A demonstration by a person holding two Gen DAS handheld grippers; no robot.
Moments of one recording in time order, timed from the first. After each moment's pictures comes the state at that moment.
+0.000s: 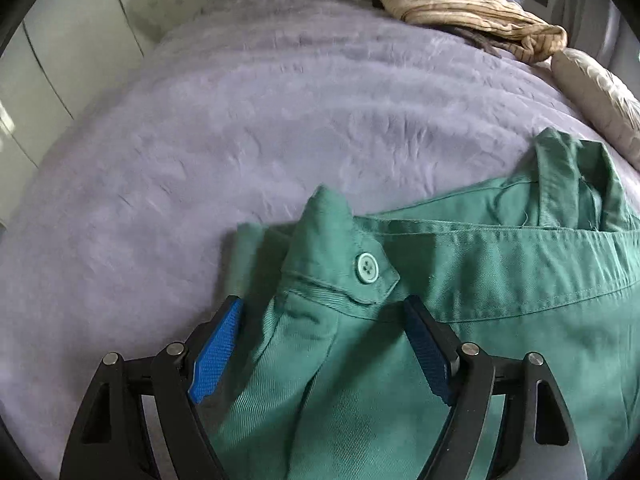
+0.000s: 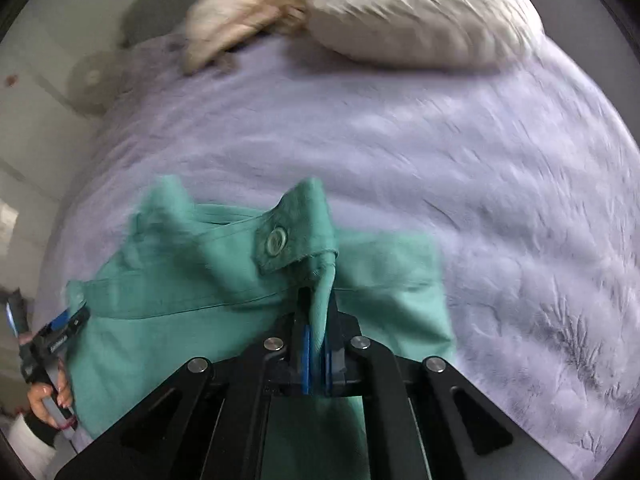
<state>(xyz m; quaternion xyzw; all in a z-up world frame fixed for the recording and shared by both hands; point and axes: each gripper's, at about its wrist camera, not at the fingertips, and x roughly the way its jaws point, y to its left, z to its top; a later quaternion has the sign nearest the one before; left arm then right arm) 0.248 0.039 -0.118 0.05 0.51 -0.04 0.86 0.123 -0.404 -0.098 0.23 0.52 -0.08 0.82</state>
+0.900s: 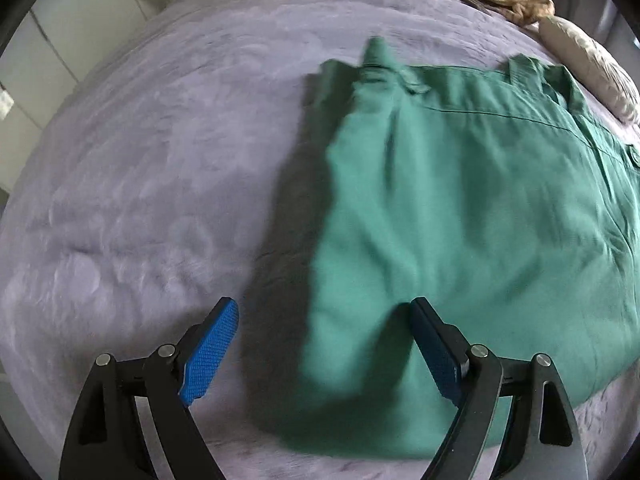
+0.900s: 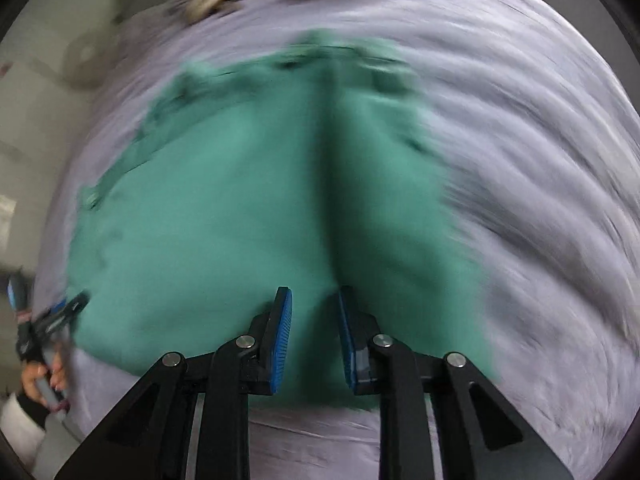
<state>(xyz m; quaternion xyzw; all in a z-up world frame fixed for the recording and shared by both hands) 0.131 0.112 -0.107 0.06 0.57 -0.04 0.82 -0.022 -0.357 -0.095 0.25 0.55 -0.10 0.79</state>
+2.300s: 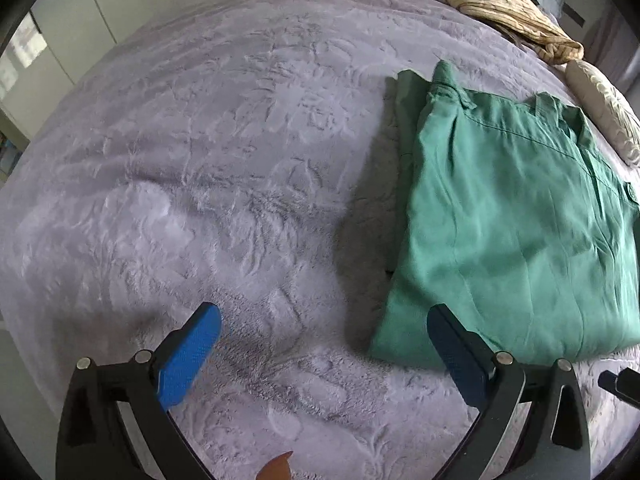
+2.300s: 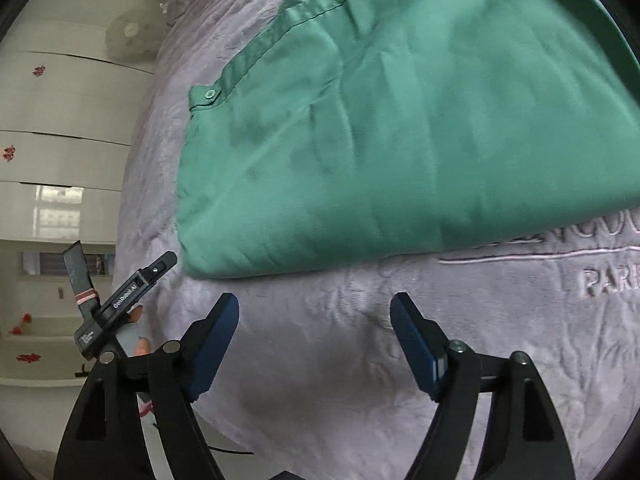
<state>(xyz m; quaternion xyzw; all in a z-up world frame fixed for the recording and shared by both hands) 0.091 0.167 -0.073 0.01 0.57 0.00 0.82 0.001 -0.147 -0.095 0.35 0.58 0.08 0.73</state>
